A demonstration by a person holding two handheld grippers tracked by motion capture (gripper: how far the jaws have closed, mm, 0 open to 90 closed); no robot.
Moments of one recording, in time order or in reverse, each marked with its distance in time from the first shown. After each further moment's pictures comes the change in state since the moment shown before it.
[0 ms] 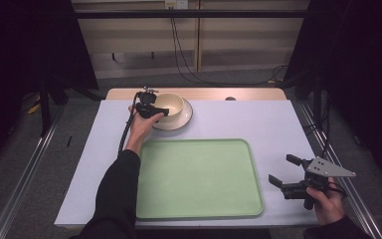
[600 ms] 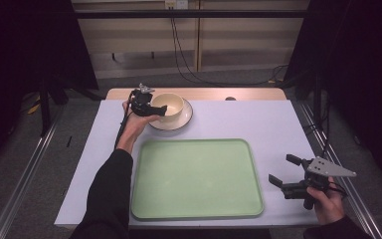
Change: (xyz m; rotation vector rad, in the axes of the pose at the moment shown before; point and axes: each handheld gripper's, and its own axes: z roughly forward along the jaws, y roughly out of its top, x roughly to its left) left arm 0.004 0.000 -0.020 -0.148 0.008 0.103; right arm -0.001 0.001 0.000 -0.002 0.012 0.010
